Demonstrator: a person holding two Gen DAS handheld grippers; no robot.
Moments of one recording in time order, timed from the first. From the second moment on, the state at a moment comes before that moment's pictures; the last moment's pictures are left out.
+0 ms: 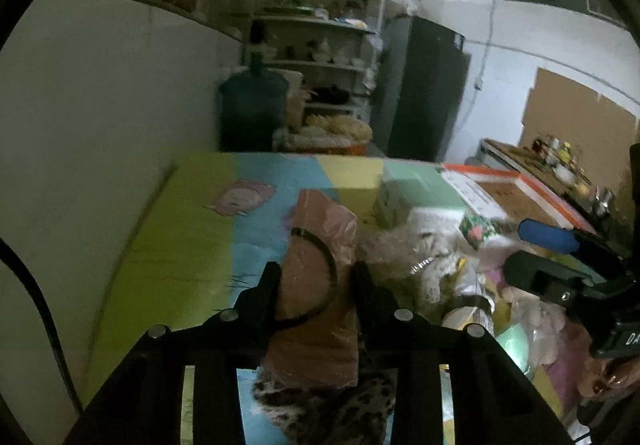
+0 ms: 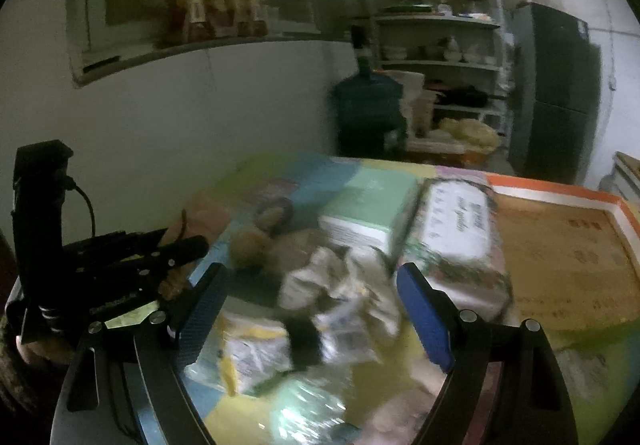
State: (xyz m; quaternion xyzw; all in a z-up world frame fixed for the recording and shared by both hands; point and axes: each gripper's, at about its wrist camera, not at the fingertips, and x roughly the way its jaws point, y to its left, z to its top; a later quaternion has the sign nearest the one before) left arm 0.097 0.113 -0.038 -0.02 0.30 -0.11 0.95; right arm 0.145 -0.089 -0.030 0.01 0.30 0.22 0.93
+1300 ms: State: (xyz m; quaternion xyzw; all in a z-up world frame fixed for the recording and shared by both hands) left arm 0.055 0.160 -0.032 -0.08 0.26 0.01 0.96; right arm 0.274 0.049 -0.046 -0.08 0.41 0.25 0.87
